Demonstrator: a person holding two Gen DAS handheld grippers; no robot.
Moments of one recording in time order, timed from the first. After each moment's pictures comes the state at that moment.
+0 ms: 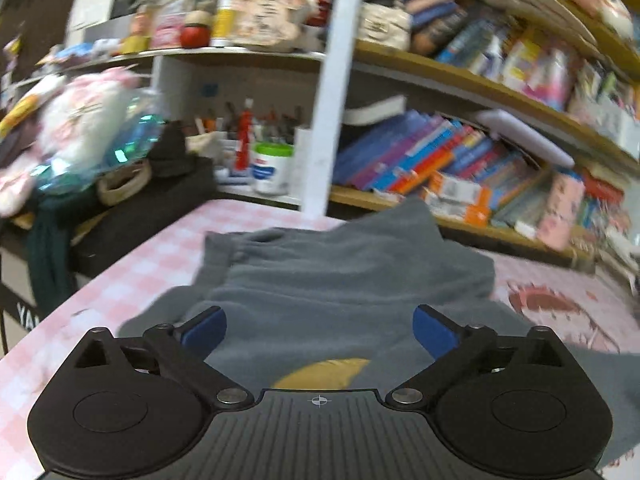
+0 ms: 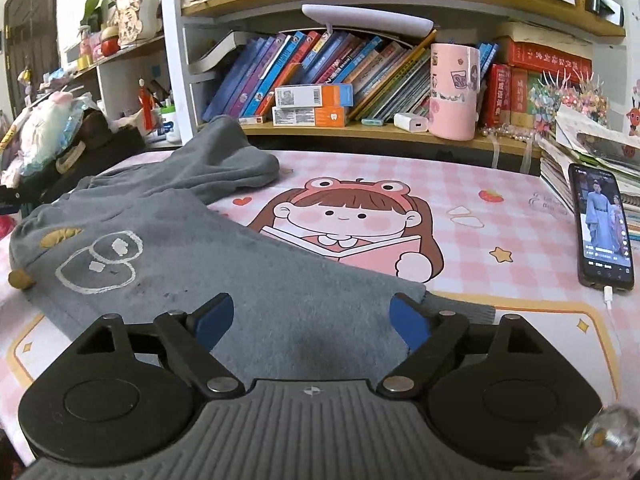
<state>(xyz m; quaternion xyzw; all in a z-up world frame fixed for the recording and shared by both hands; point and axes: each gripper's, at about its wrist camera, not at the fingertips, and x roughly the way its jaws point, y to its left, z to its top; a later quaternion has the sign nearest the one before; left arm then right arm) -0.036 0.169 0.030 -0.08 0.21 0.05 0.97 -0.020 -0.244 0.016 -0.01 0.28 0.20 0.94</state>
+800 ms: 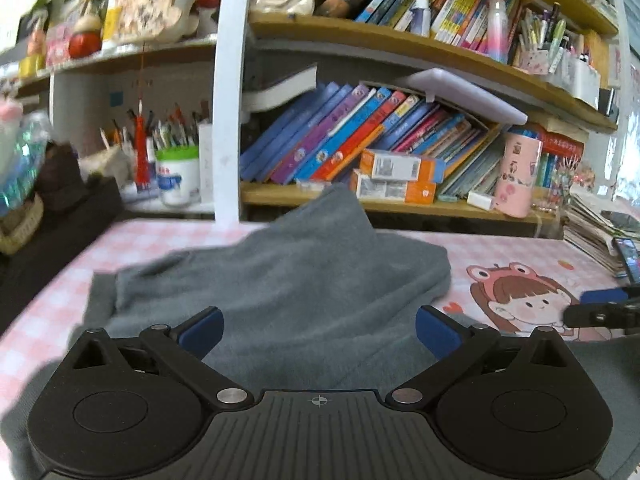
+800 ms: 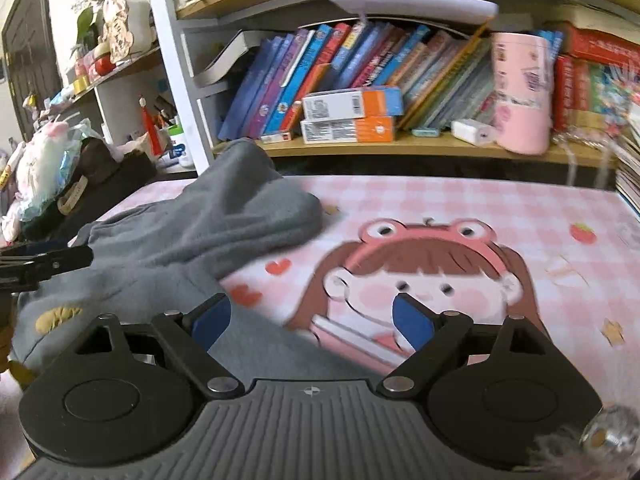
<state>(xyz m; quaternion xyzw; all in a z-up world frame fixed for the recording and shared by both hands) 0.040 0.125 0.035 -0.02 0.21 -0.03 0.98 0.092 -0.169 0.028 0.02 0.29 0.24 0.93</state>
